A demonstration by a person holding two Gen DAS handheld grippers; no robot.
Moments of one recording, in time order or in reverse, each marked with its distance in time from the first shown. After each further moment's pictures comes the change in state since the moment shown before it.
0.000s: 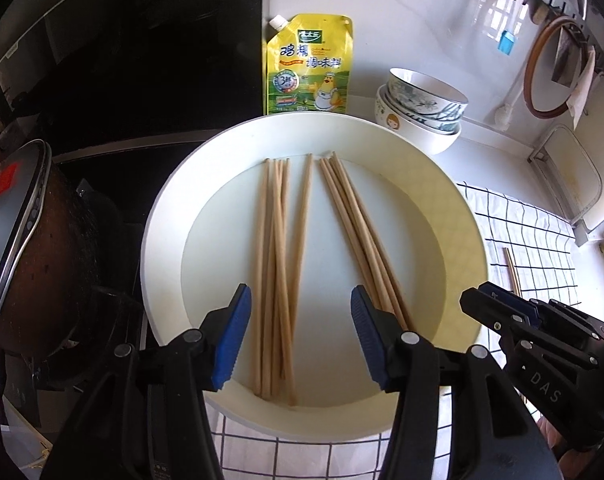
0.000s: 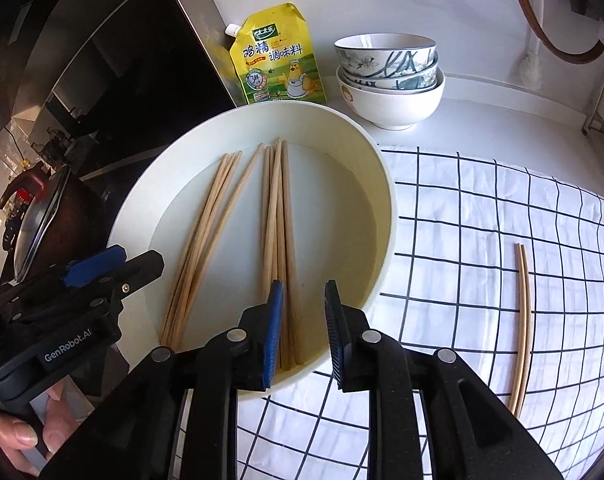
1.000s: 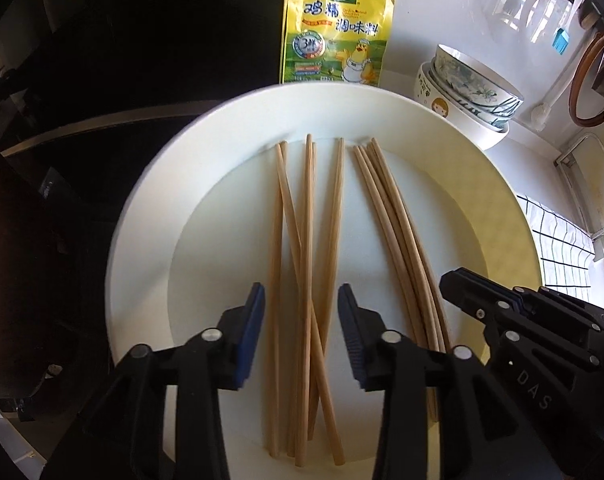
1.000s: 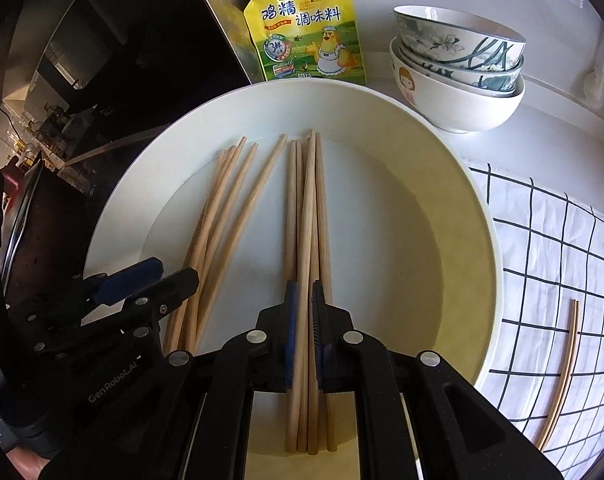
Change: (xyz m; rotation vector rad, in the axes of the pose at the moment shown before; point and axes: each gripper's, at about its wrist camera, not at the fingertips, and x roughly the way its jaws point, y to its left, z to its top) left arm 0.062 0.025 0.026 -0.051 0.097 0.004; right arm 0.070 0.030 0.048 -0.066 0.101 0.023
